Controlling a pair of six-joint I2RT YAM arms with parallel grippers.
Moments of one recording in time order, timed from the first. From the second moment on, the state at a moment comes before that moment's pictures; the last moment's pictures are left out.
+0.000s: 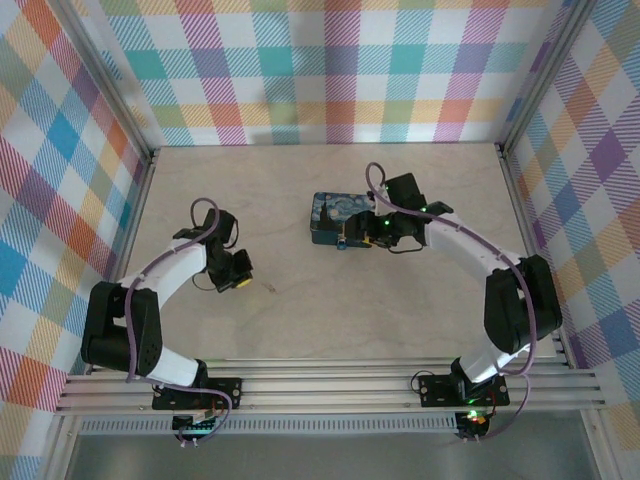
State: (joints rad) left arm -0.21 1.46 0.91 -0.77 0.22 -0.67; right arm 0.44 1.60 1.17 -0.49 -0.51 0.52
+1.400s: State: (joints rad) left arm -0.46 1.81 1.12 -0.87 0.08 -0.98; right arm 0.44 1.57 1.14 -0.49 -0.54 0.54
